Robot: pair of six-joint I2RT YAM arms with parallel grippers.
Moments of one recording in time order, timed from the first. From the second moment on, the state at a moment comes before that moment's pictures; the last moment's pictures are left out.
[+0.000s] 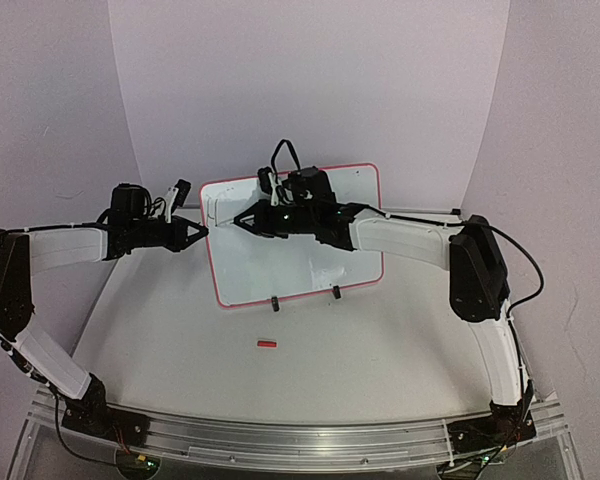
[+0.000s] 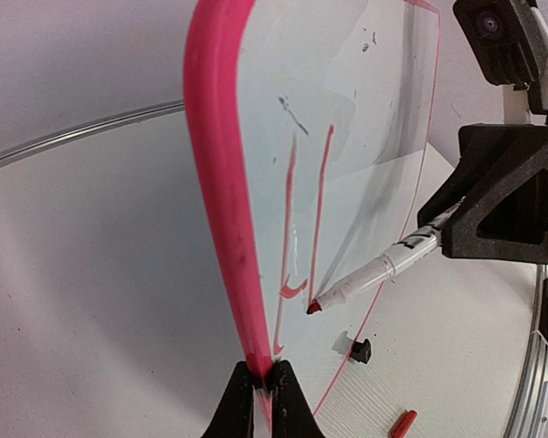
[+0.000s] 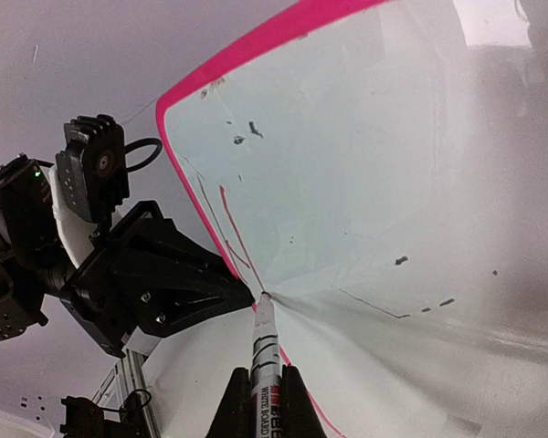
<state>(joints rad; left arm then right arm) -0.22 1.52 0.94 0.09 0.64 -0.02 0.83 2.28 1.96 0.02 -0.35 0.62</state>
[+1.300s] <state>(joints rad) -0.22 1.52 0.94 0.09 0.64 -0.02 0.81 2.12 1.86 0.02 -0.31 0.55</state>
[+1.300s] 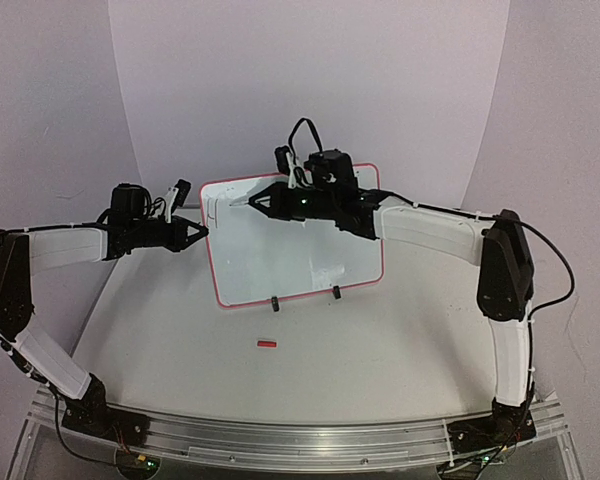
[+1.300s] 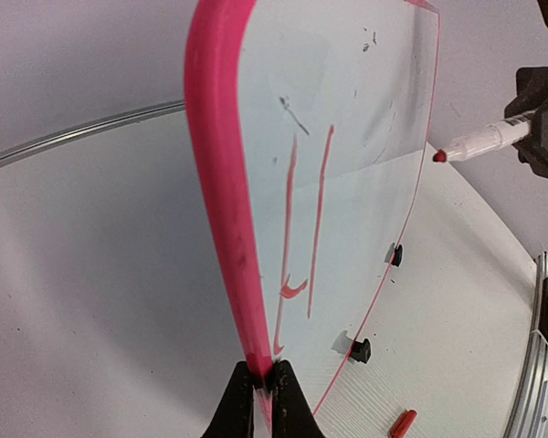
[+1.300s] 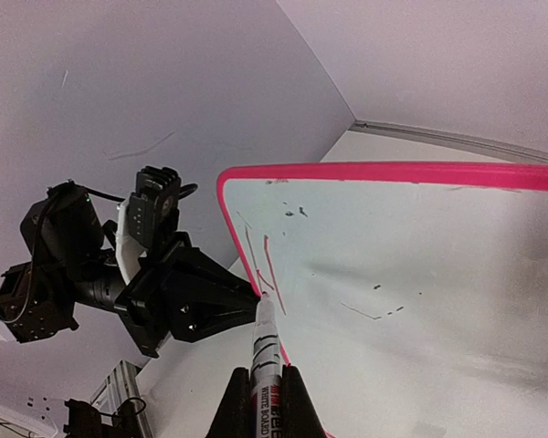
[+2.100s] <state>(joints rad) -0.22 1.52 0.94 0.09 0.64 -0.02 0.80 2.19 1.94 0.02 -0.30 0.57</state>
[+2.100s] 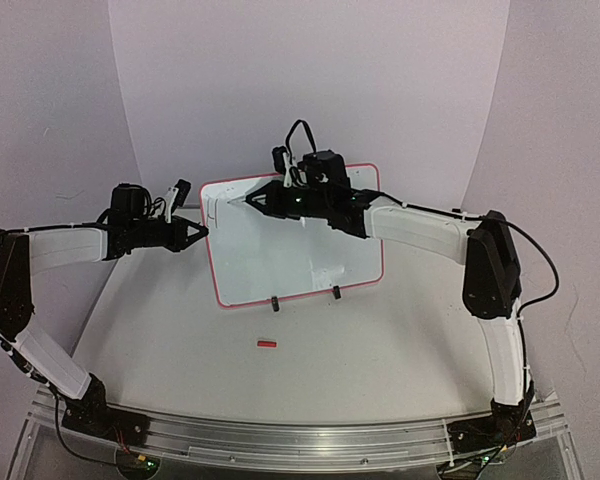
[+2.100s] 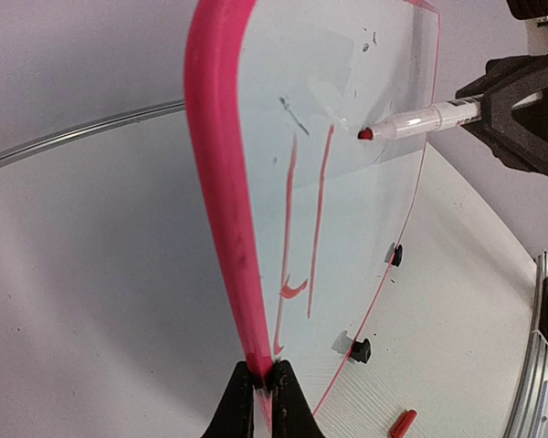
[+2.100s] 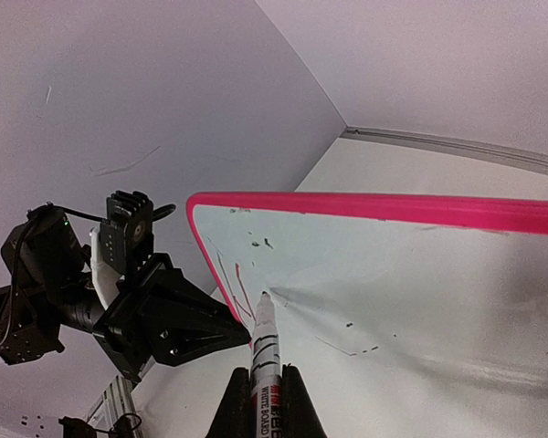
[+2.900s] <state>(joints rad) -0.22 1.52 0.94 0.09 0.63 -0.02 0.81 2.24 1.97 -0.01 -0.30 0.57</state>
